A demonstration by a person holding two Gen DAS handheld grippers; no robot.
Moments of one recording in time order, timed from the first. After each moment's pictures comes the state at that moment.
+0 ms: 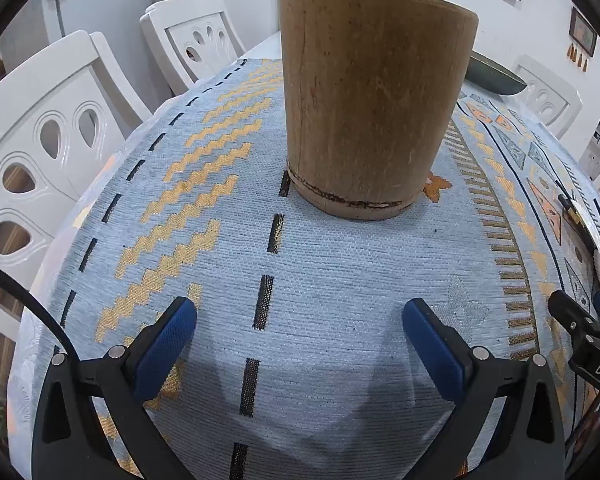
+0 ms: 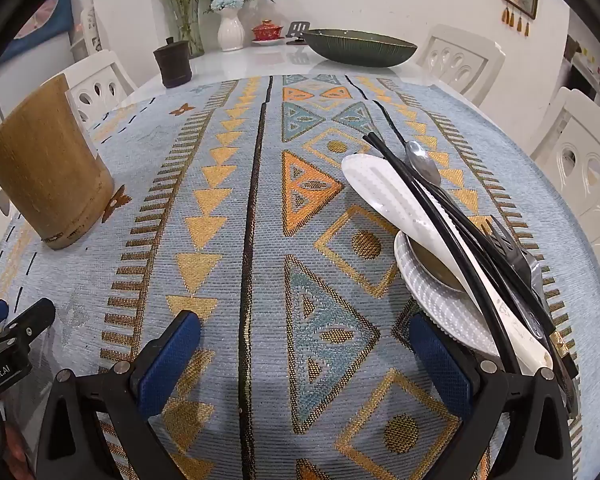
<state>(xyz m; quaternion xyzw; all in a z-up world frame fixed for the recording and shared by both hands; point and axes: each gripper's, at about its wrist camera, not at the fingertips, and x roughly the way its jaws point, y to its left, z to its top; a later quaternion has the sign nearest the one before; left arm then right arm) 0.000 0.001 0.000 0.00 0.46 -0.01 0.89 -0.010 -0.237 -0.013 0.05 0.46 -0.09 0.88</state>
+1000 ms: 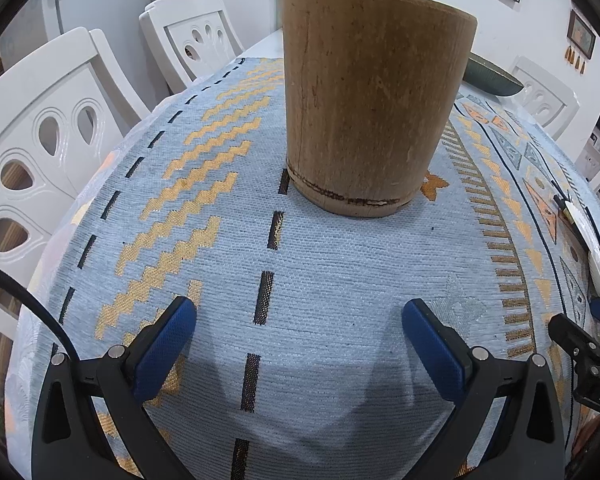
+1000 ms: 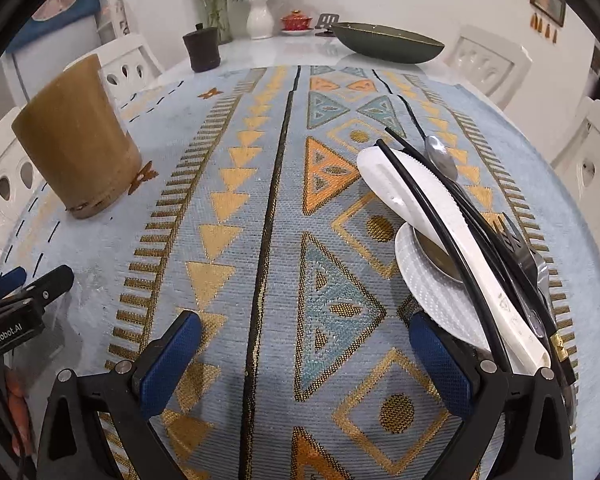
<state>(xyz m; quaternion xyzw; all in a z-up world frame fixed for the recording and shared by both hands) -0.003 0.000 0.001 0.00 0.46 -0.01 0.89 -0.023 -0.238 -0.013 0.04 0.48 -0.03 0.87</state>
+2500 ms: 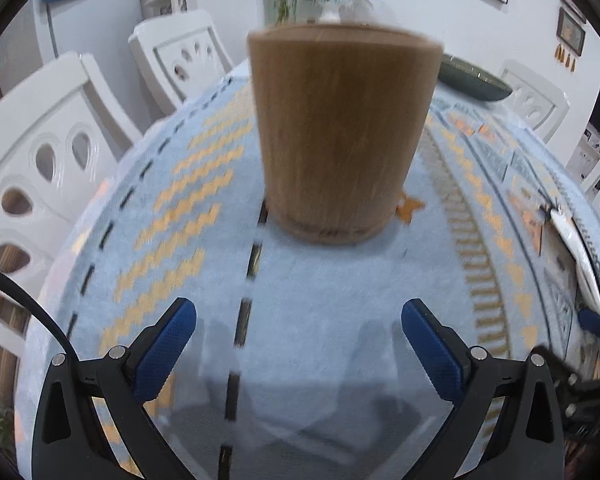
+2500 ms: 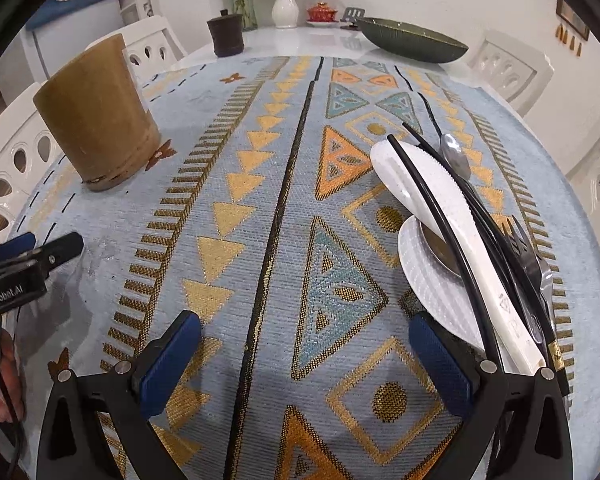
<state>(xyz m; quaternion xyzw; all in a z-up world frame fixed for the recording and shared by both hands) 0.003 -0.016 0.021 0.01 0.43 -0.02 0.90 -0.026 -0.235 -0.012 0.01 0.49 0.00 0.87</state>
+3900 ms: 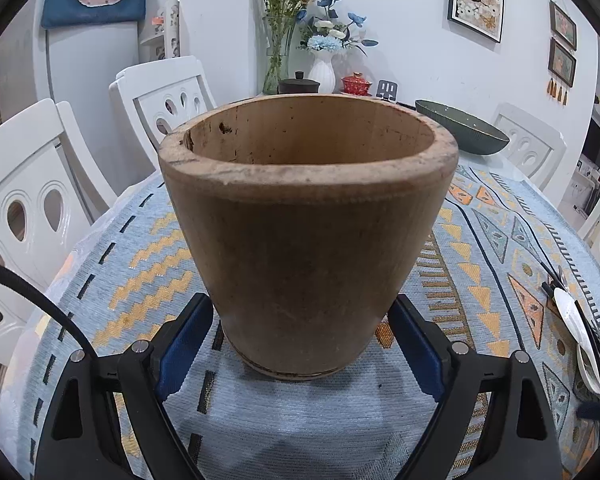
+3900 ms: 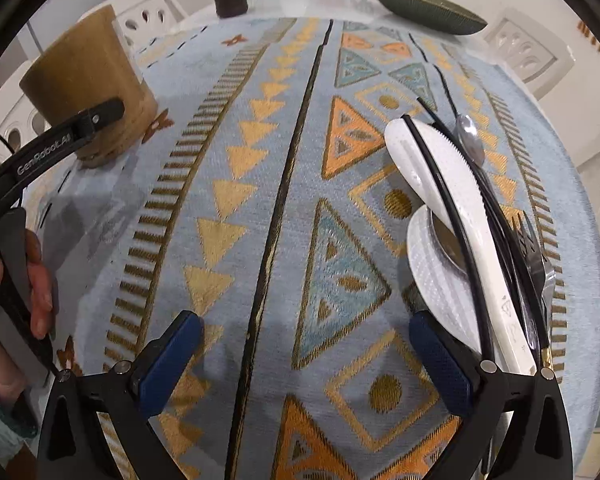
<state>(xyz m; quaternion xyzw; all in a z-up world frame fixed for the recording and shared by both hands) 0.051 -0.036 0.026 -0.01 0.35 -0.03 0.94 -0.006 -0.233 -0.008 0.01 0.58 0.02 0.82</state>
